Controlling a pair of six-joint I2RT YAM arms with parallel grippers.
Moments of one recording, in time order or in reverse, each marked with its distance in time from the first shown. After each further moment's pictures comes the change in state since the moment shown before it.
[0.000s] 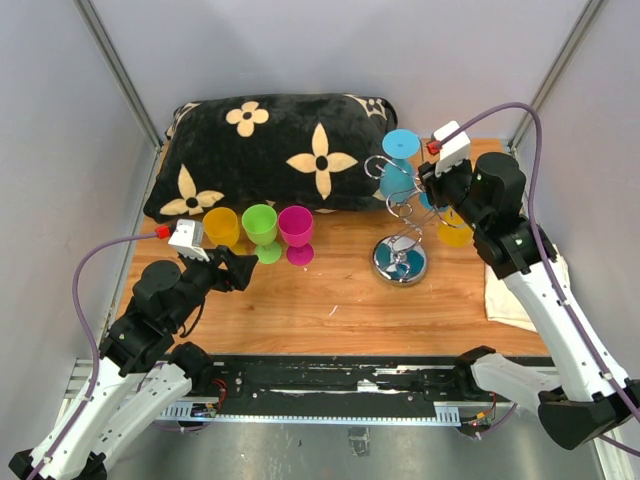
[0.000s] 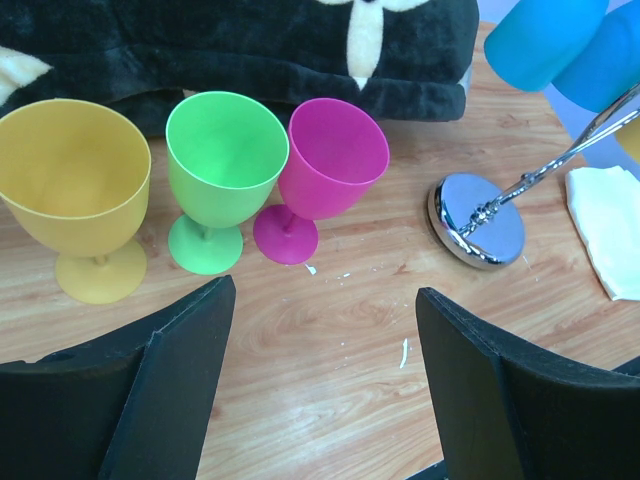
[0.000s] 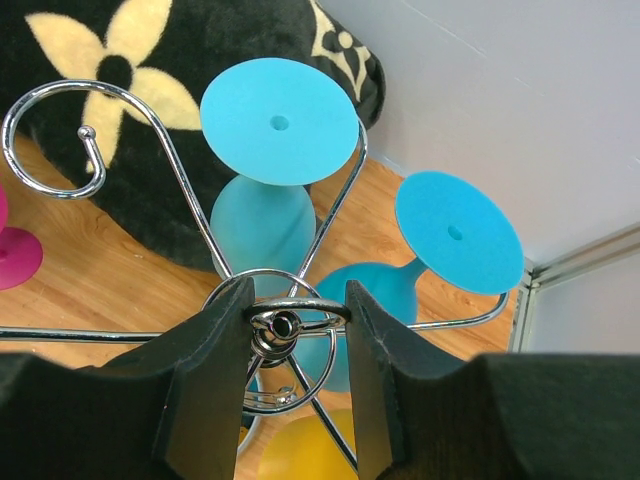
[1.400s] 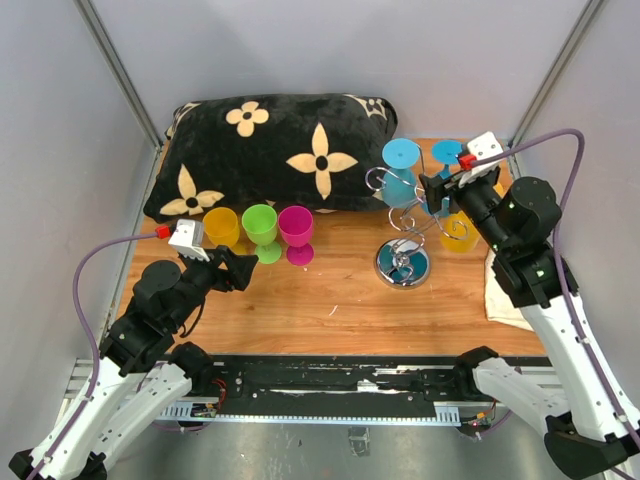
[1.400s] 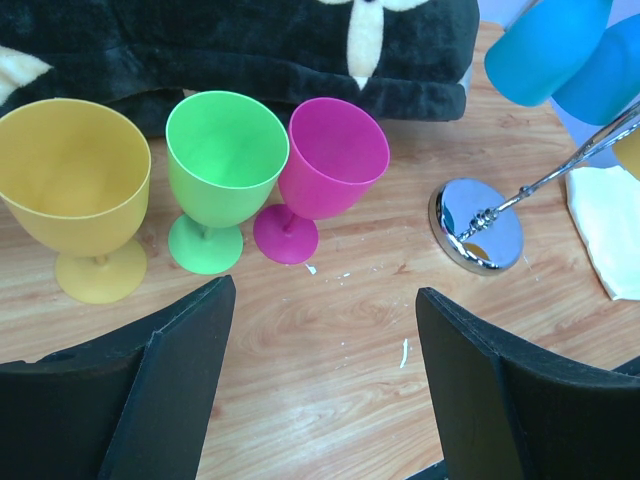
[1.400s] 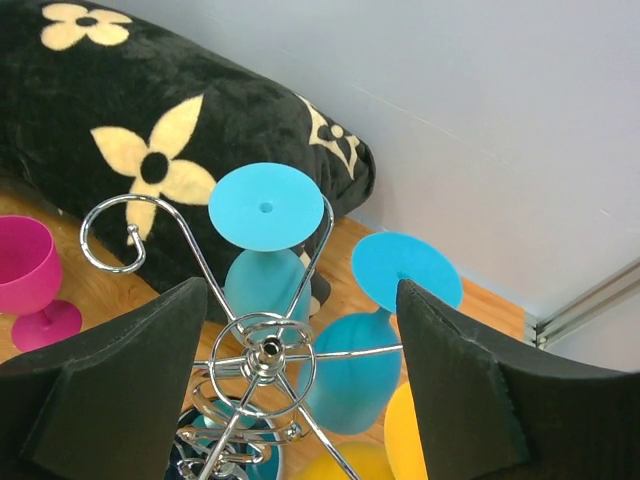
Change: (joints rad) left arm 0.000 0.000 0.000 0.000 0.000 0.000; right arm -0.031 -0.166 -0.095 0.141 -0.082 0.061
